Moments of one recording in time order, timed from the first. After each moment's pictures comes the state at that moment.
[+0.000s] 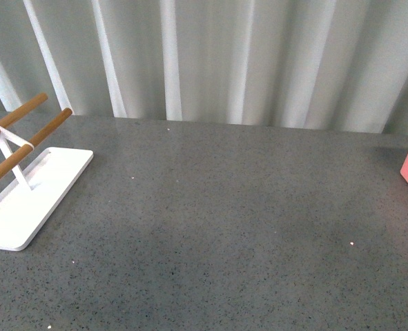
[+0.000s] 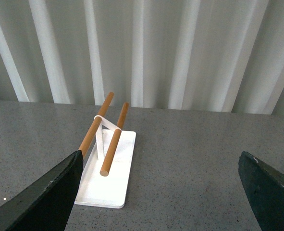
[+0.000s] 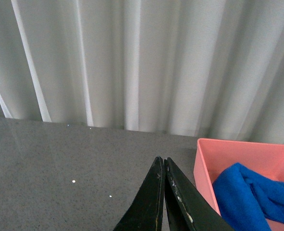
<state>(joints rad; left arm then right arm) 0.00 0.00 0.02 0.00 0.00 0.00 0.00 0.76 0.17 0.58 -0.02 -0.04</state>
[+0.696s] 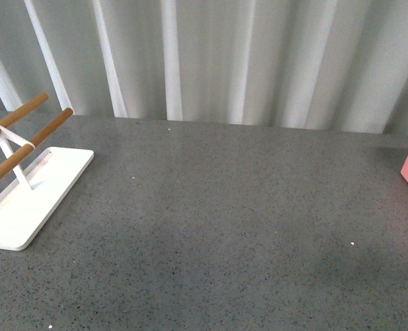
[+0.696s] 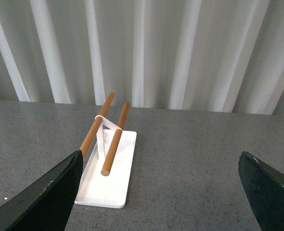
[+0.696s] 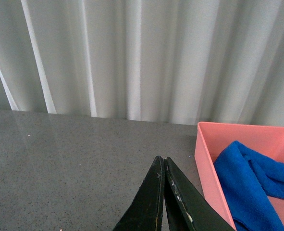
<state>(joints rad) 0.00 0.00 0.02 0.00 0.00 0.00 0.00 0.42 0.01 0.41 -0.02 -0.03</state>
